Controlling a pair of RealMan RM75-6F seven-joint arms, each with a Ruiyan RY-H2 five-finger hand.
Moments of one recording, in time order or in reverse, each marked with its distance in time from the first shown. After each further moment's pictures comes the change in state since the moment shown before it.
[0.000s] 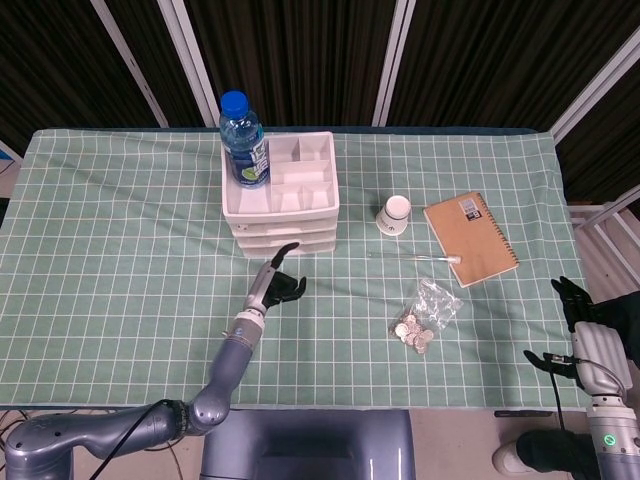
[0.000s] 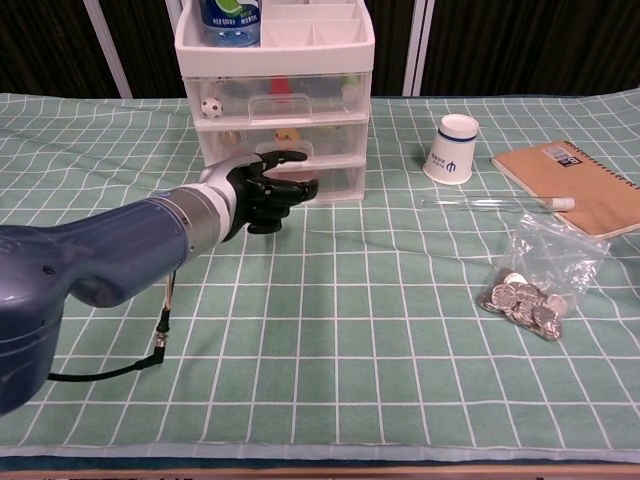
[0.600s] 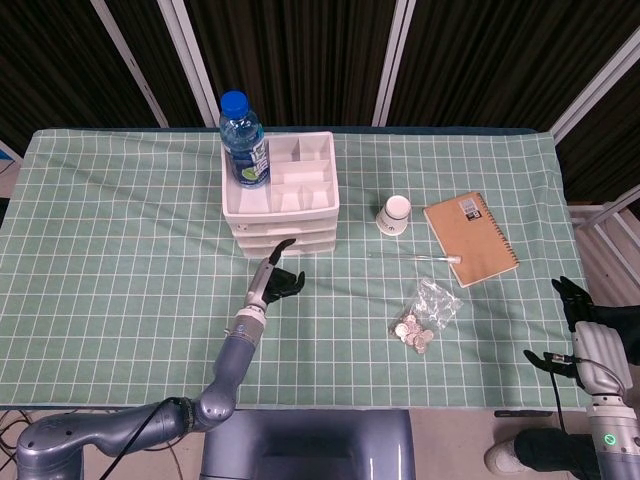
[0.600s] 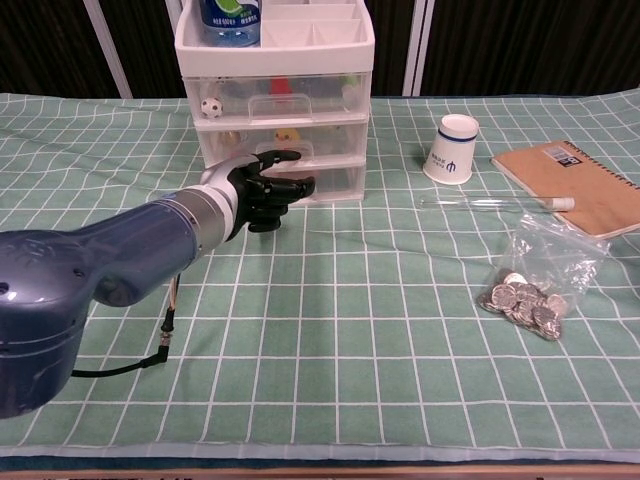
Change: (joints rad) left arm -0.014 -0.036 -0.012 0.069 -0.001 0.013 -0.037; right arm 0.001 0.003 0.002 -0.004 0.007 -0.006 0.007
